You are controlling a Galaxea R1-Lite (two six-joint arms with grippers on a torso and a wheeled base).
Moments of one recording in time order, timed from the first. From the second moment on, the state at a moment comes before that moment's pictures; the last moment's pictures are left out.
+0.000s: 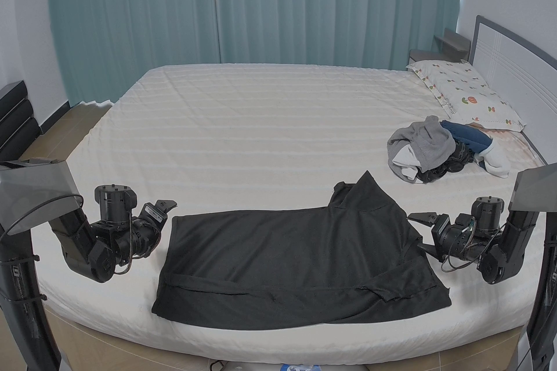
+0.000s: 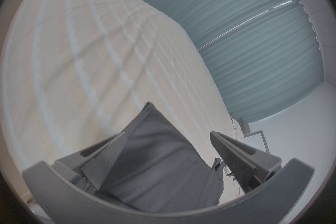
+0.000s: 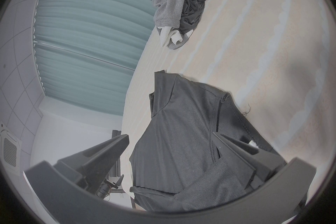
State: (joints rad) left arm -0.10 2.19 -0.63 -1.05 -0.04 -1.06; right arm -0.02 2.31 -0.50 -1.35 0.46 0.98
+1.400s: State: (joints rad) left arm -0.09 2.52 -1.21 -0.70 -0.01 -0.76; right arm 0.01 2.34 -0.48 -1.39 0.45 0.97
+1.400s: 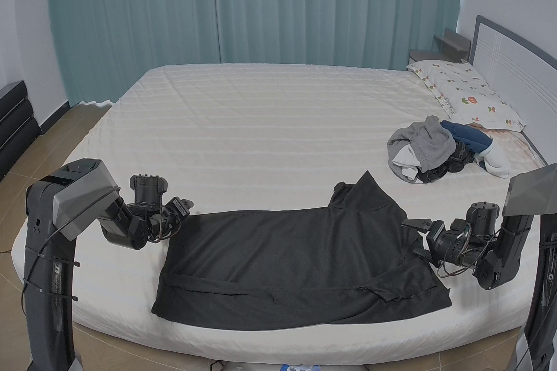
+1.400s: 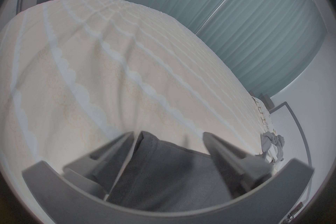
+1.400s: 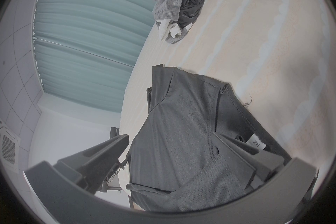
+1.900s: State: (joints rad) left arm -0.07 2.48 -1.15 -0.76 -0.04 -0.78; right arm 0.01 2.34 -0.54 -1.38 0.45 0.95
